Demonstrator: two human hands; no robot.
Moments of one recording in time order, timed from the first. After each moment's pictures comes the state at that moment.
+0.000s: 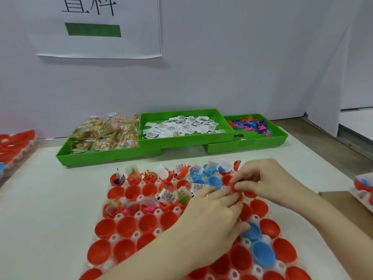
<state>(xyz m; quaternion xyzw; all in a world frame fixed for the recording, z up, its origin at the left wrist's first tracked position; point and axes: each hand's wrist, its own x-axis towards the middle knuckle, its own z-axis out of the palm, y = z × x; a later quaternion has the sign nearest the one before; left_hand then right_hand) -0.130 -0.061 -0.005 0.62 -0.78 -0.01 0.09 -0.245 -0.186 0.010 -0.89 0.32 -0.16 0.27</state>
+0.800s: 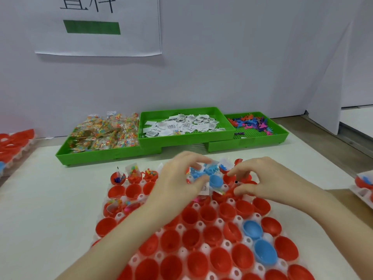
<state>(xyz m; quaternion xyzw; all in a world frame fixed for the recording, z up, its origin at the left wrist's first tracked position) -0.083 -0.074 0.000 0.64 -0.61 -0.09 0.46 -0.247 -0.189 0.014 -0.93 0.31 -0.07 0.18</state>
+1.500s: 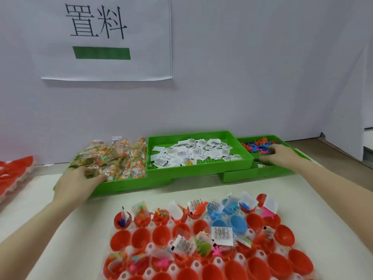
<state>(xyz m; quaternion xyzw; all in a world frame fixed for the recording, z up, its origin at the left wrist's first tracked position) 0.143 -0.075 -0.023 0.93 -0.27 0.00 0.25 -0.204 -0.382 -0.017 -0.80 0.57 -0.10 0.19</state>
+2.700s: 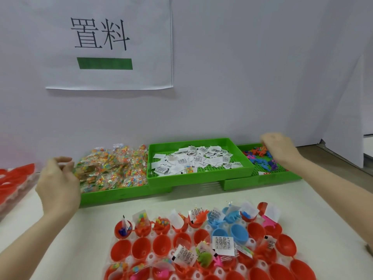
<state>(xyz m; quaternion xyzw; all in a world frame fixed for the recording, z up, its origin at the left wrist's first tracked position) 0.148 -0.072 -0.018 0.81 -0.22 0.21 0.50 -0.184 -0.351 0.025 -0.80 0.49 -0.29 0.18</state>
